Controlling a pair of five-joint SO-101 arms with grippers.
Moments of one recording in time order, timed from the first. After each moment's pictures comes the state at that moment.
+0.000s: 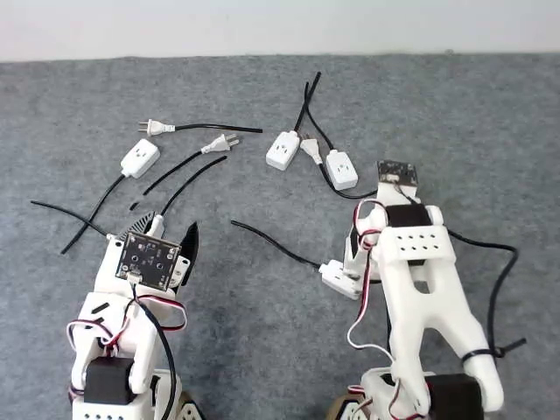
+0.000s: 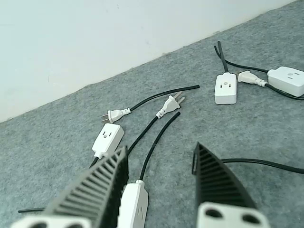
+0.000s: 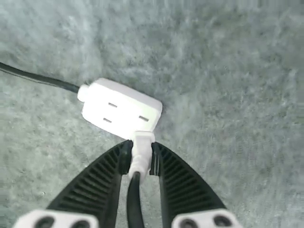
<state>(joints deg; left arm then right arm) -1.6 -95.1 78.5 52.6 -14.2 -6.7 -19.4 37.3 76.3 -12.8</state>
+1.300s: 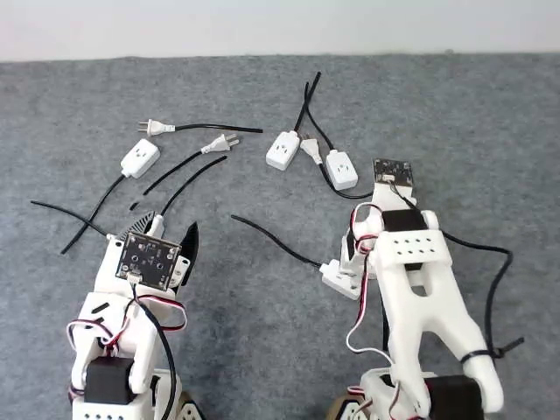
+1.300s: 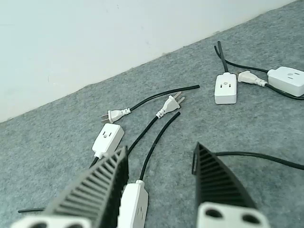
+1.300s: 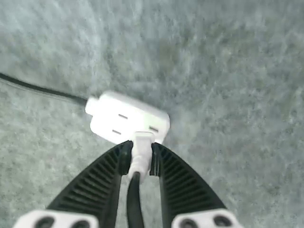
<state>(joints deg) -1.6 -95.1 78.5 52.6 -14.2 -7.6 -19.1 41.0 69.2 -12.8</state>
